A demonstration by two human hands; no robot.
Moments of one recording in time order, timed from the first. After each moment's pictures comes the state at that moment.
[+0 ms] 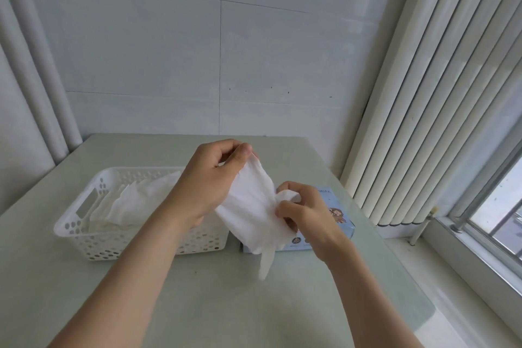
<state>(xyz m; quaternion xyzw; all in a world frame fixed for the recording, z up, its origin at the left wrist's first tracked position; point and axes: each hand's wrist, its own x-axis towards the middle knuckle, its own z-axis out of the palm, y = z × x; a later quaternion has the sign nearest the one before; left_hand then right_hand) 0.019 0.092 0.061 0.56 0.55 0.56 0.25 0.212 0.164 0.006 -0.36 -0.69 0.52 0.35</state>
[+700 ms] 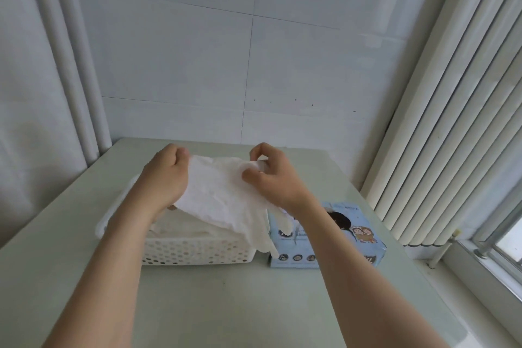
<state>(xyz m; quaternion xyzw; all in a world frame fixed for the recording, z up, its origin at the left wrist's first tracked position) -0.103 0.081 0.046 0.42 0.75 0.49 0.13 0.091 0.194 0.048 -0.30 -0.78 0.43 0.34</state>
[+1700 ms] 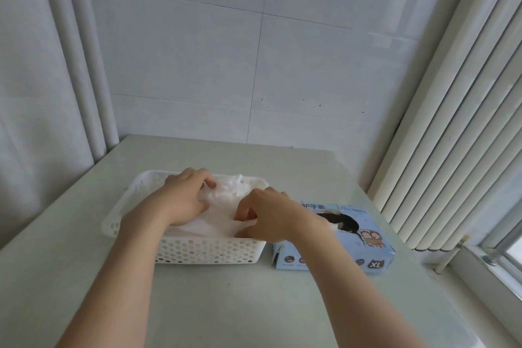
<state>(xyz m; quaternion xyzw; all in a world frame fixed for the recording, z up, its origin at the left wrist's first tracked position) -0.114 0.083 0.020 0.57 0.79 0.19 0.15 0.090 0.171 0.027 -0.32 -0.94 0.14 -0.01</state>
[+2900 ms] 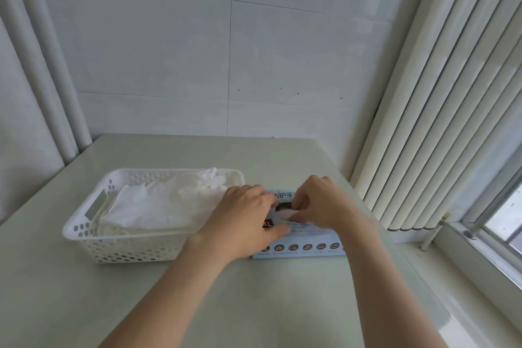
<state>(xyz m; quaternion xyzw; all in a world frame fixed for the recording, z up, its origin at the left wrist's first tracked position) 0.031 0.119 -0.004 0.74 0.66 0.15 -0.03 0.209 0.234 0.015 -0.49 -0.86 0.11 0.07</state>
